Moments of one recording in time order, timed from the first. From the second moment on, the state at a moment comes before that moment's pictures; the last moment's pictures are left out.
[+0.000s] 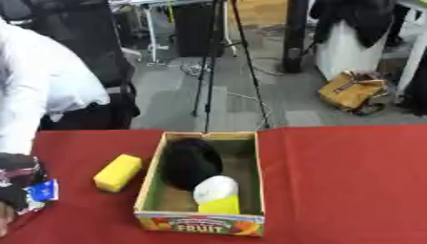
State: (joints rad) left arm -0.93 0.78 -0.06 -0.82 -1.07 -0.37 -0.48; right arm -0.41 -0.30 -0.11 -1.98 0.46 -0.31 -0.85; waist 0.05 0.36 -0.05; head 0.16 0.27
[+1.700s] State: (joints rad) left arm -0.98 0.78 -0.05 -0.84 -1.01 -0.36 -0.50; right arm -0.40 -0.29 -0.11 -1.98 0.46 -0.31 -0.85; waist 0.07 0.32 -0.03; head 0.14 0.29
